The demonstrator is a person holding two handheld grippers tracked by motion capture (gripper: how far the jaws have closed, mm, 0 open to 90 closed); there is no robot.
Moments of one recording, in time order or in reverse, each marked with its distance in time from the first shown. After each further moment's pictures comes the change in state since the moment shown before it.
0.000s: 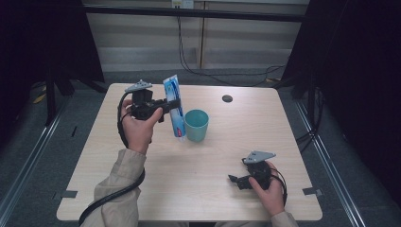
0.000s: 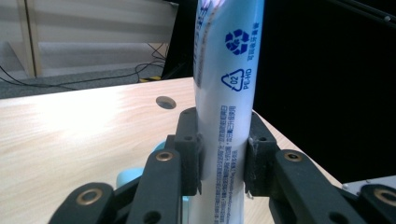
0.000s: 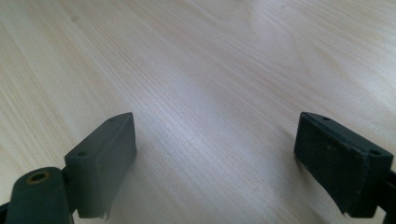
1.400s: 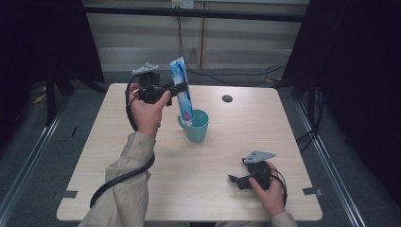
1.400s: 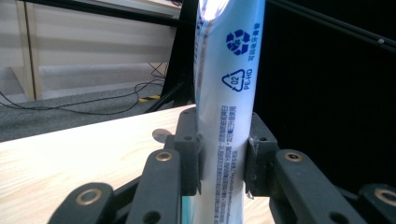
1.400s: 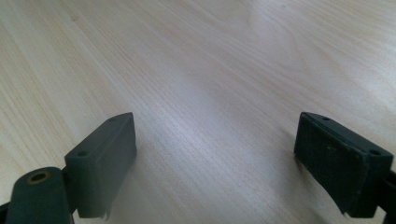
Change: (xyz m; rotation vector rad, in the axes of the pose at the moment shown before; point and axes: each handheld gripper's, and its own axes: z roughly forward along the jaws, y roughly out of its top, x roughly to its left) left arm -0.006 0.038 0.022 -0.062 -0.003 0.008; right arm 0.000 0.000 0.000 -0.003 0.000 0.000
